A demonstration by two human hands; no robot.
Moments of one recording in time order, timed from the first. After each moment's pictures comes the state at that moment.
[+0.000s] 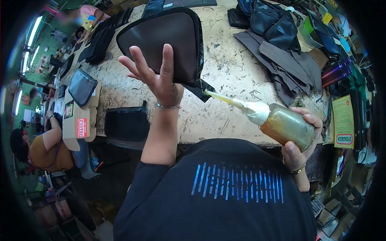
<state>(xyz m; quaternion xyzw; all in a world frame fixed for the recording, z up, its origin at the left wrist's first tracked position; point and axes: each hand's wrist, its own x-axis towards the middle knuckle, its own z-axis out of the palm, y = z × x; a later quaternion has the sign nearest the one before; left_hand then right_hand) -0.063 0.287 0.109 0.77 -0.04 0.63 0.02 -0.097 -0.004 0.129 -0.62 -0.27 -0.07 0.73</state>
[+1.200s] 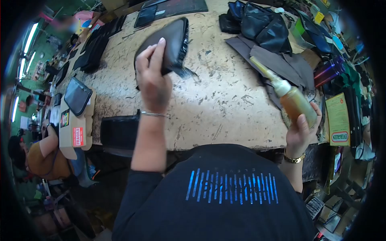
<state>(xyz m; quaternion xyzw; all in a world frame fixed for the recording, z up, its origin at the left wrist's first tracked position) -0.056 0.289 0.133 0.87 -0.03 0.48 0.14 -0.061 -0.034 0.097 -0.55 -0.12 -0.20 0.80</state>
